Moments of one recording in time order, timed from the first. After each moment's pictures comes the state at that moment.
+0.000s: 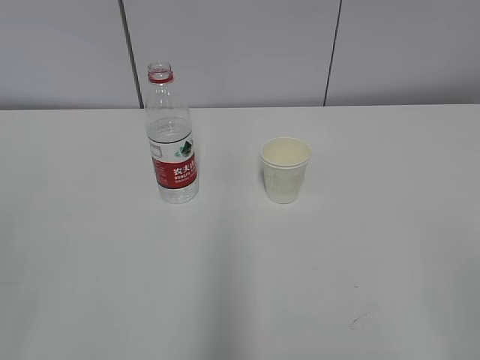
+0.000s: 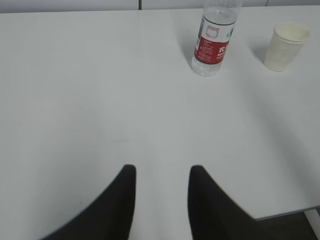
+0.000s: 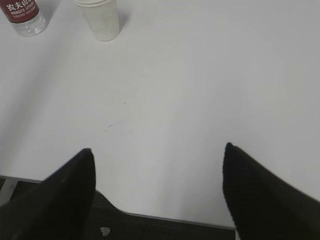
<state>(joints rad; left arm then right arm) -0.11 -0.01 -0.52 -0.05 1.11 0.00 -0.09 -0.02 -0.48 0.22 1.16 -0.17</state>
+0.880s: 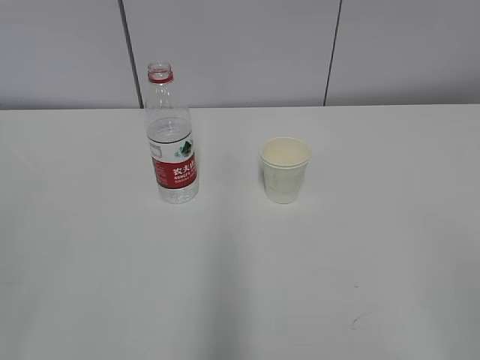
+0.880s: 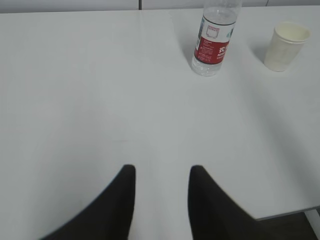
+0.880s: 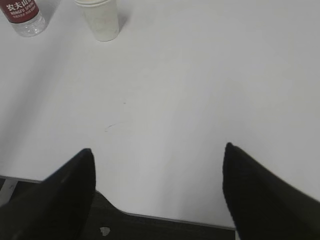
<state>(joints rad) -0.11 -0.01 -0.52 -0.05 1.11 0.00 -0.09 -0.02 -0.48 0.22 1.16 -0.17</state>
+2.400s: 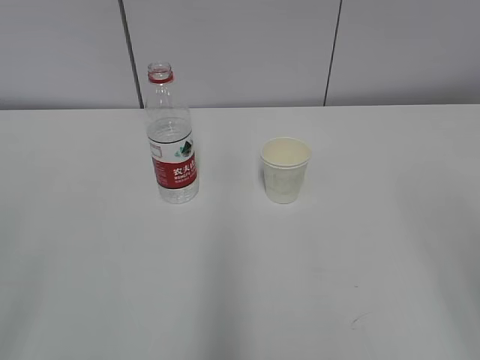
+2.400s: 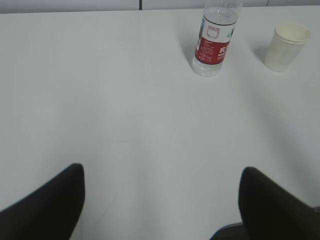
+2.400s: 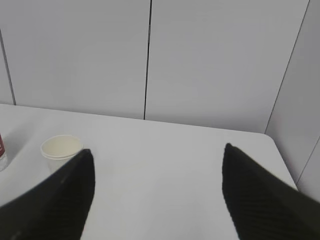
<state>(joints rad) -0.11 -0.01 -0.52 -0.05 1.11 0.00 -0.09 0.18 -0.52 0.23 0.53 -0.33</state>
